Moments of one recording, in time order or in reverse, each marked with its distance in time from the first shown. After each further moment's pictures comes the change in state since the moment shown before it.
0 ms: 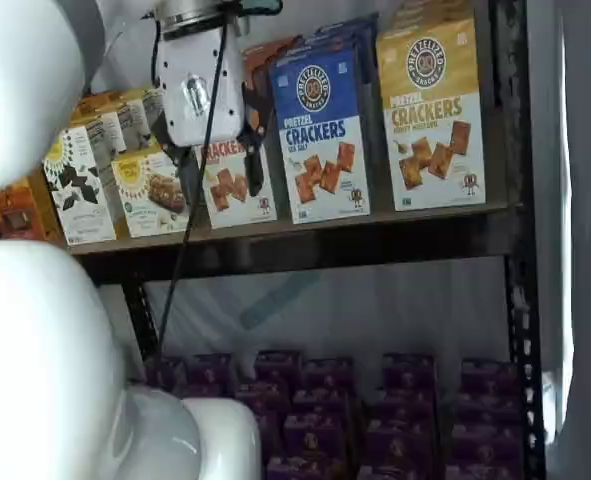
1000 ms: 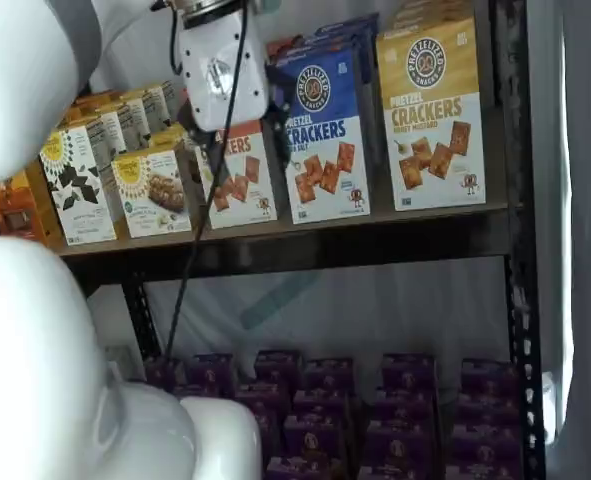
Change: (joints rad) arm -0.082 0.013 -0.004 -0.072 -0.119 -0.104
